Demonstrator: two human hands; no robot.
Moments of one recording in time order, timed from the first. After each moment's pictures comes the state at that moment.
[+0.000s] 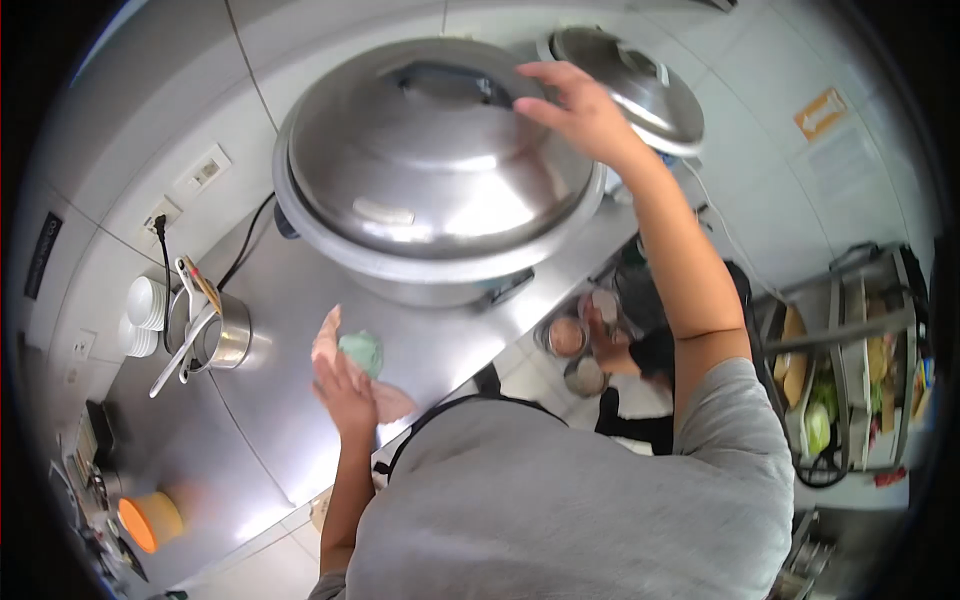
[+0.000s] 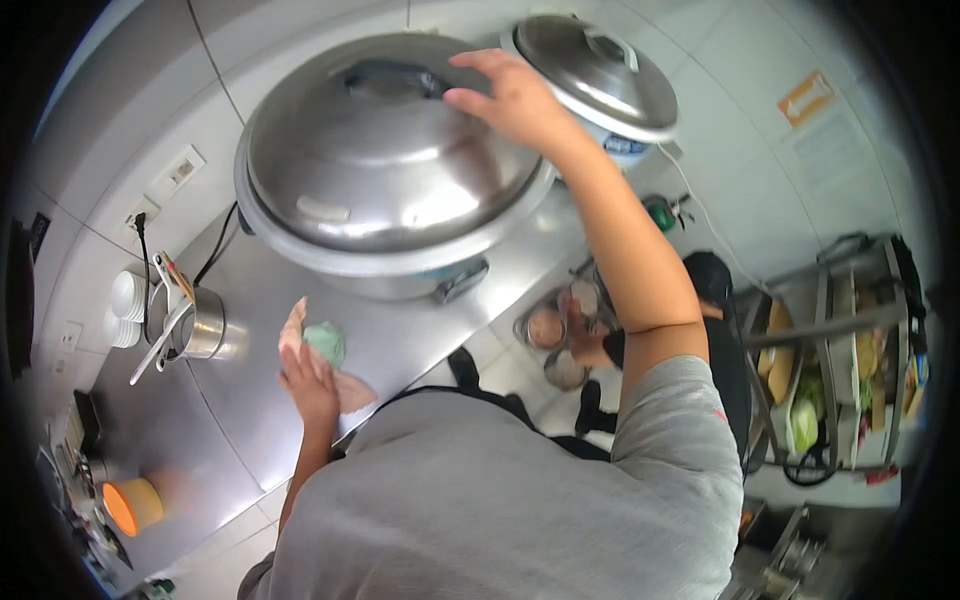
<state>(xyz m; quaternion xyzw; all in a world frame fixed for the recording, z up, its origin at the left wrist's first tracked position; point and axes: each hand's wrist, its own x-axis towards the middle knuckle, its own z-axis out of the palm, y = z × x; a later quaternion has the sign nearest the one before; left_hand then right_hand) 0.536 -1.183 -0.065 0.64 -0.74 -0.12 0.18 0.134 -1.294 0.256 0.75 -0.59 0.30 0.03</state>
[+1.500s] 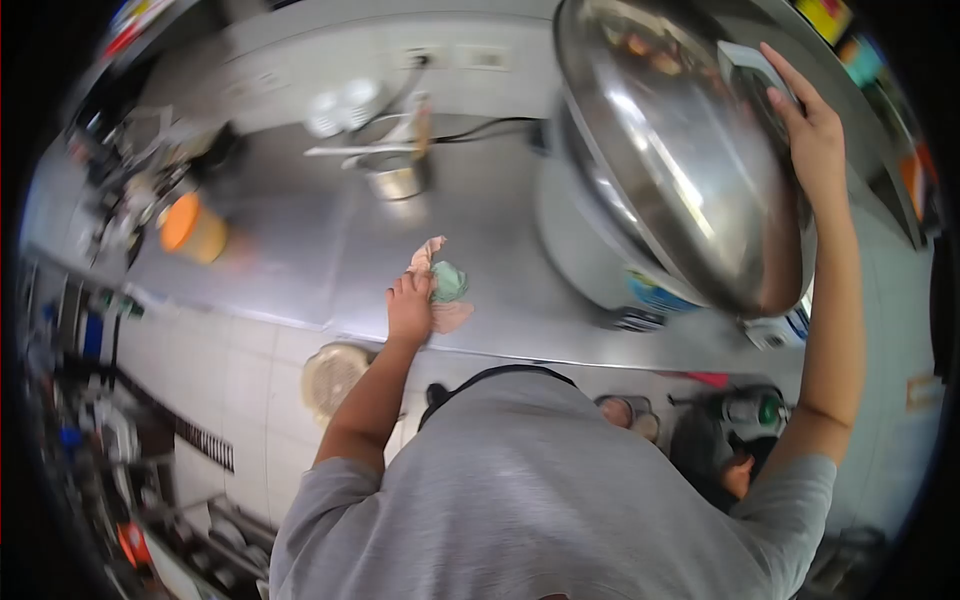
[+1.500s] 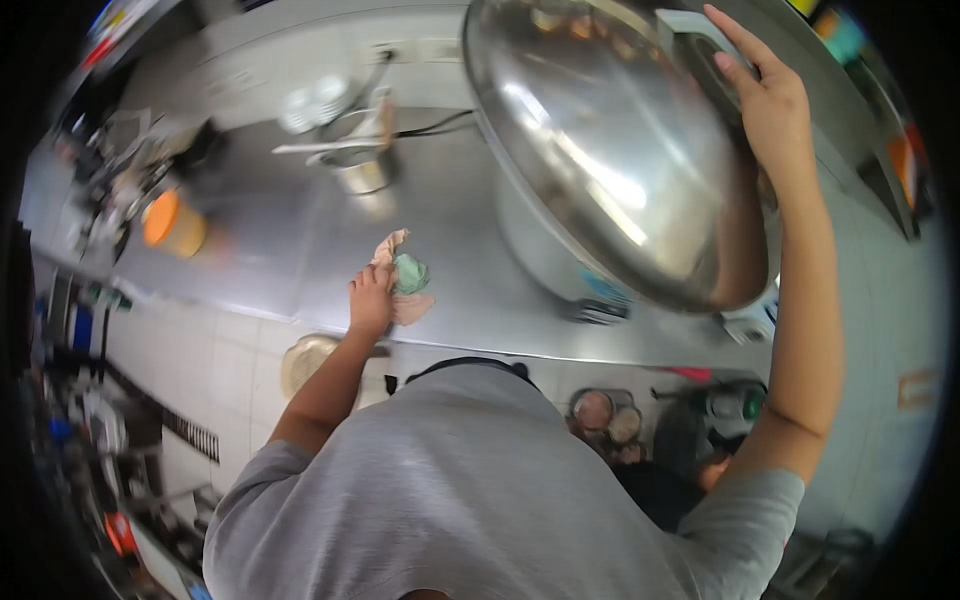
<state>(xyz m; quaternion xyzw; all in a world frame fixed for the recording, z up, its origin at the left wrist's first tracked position) 0.578 -1.129 -0.064 0.77 -0.62 0.03 0.16 0.202 -1.306 0.359 0.80 -0.44 0.41 -0.04</state>
